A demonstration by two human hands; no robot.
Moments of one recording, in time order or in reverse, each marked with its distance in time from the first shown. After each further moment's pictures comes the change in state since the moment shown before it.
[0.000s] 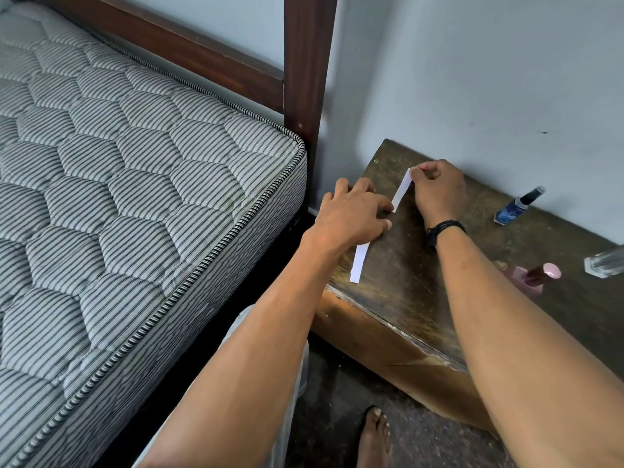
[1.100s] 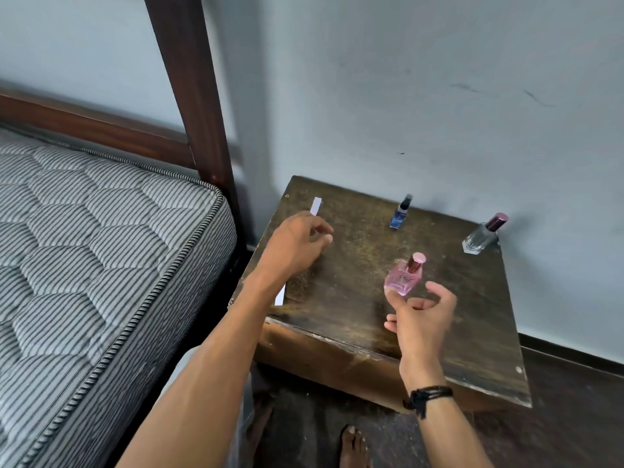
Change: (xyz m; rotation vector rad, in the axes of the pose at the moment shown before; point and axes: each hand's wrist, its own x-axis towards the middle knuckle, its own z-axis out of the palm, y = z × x) left_hand -0.004 0.044 0.009 -0.317 0.170 0.153; right_hand -0.168 0.085 -0.130 0.556 0.253 0.451
